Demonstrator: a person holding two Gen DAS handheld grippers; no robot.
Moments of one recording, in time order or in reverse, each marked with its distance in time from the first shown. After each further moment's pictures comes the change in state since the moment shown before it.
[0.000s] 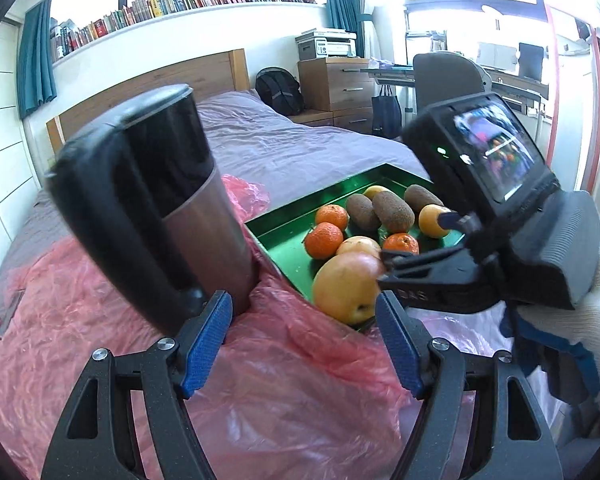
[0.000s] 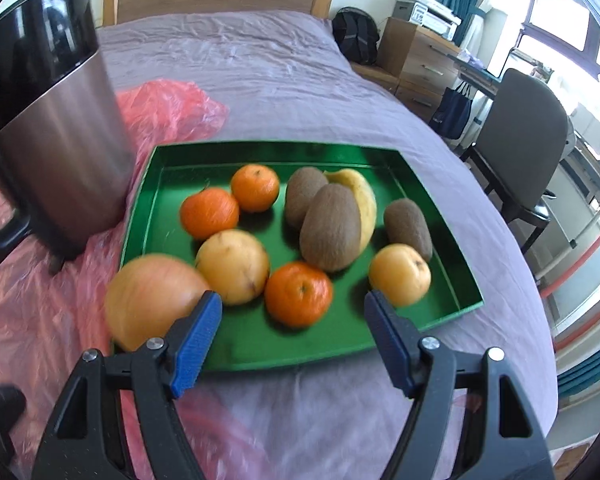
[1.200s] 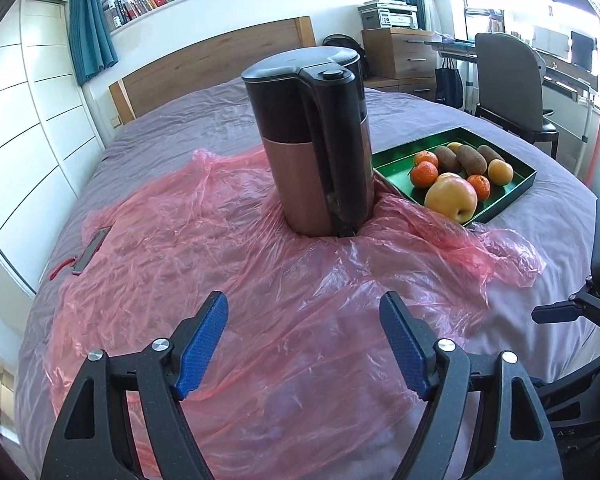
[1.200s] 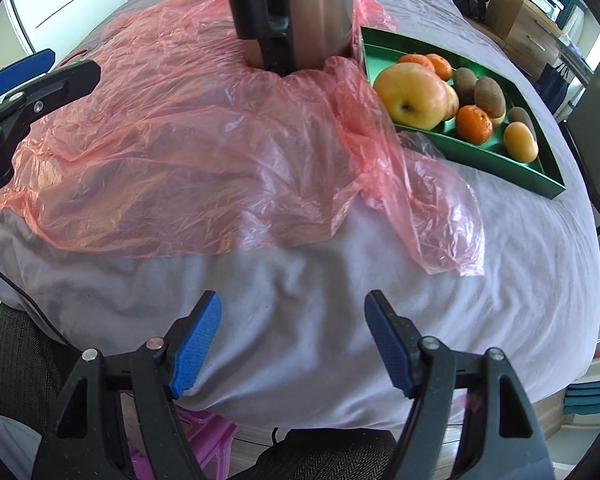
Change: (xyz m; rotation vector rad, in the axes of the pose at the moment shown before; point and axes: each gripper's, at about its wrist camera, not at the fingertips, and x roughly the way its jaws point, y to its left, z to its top) left arm -0.085 0.084 -0.063 -0.059 0.148 0.205; right arm -0.107 0.102 -0.126 -0.197 0.269 0.307
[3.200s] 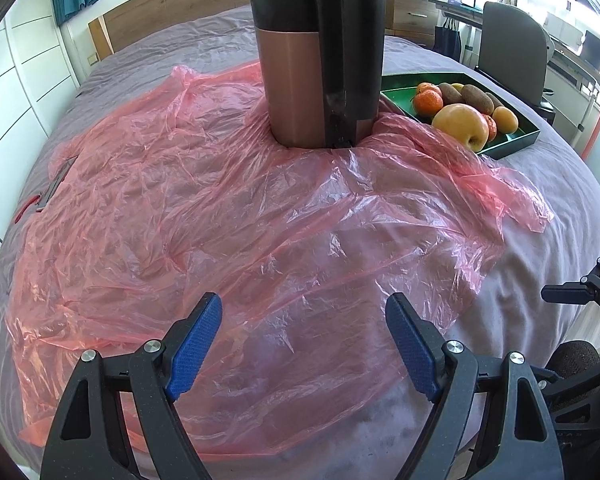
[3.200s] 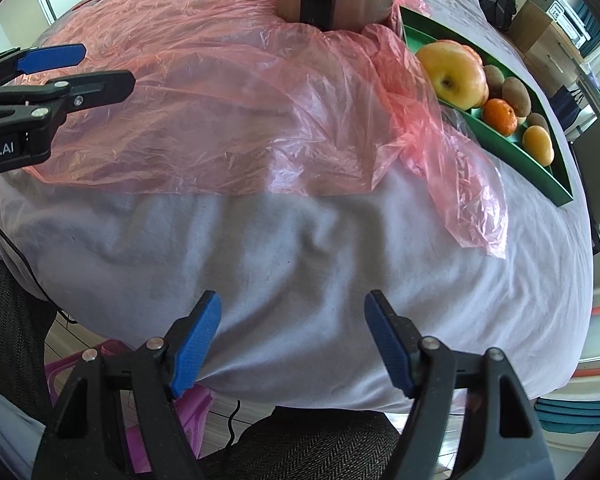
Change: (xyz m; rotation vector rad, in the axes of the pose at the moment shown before) left arm 0.047 0.013 -0.041 -0.049 0.225 -0.120; right arm 0.022 0.025 -0.018 -0.117 0.100 -0.061
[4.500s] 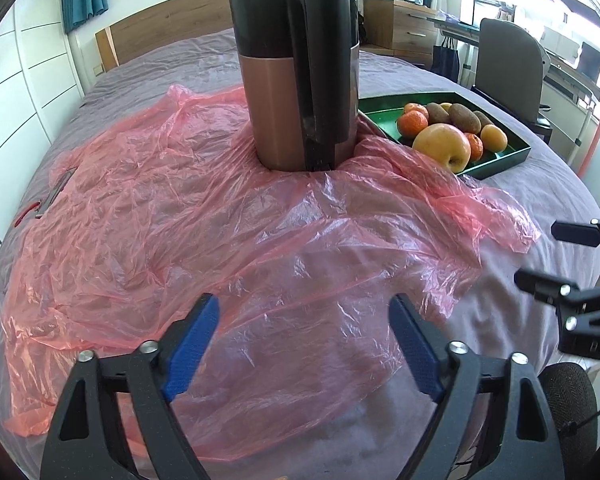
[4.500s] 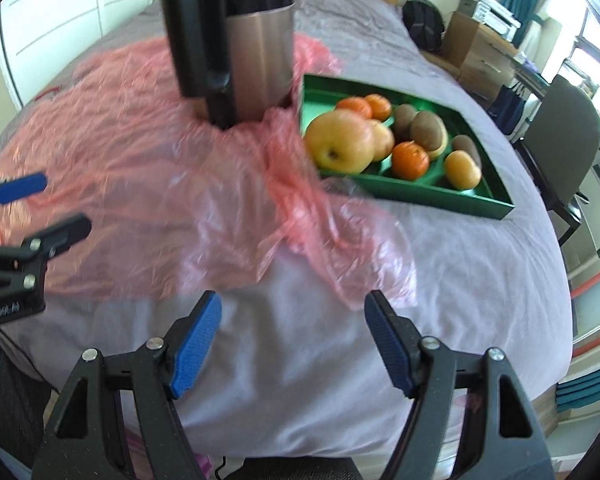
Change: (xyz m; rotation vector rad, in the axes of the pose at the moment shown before) left arm -0.010 -0.027 0.003 -0.024 -0.085 0.003; right arm -0.039 -0.060 0.009 0.194 -0.271 -0.090
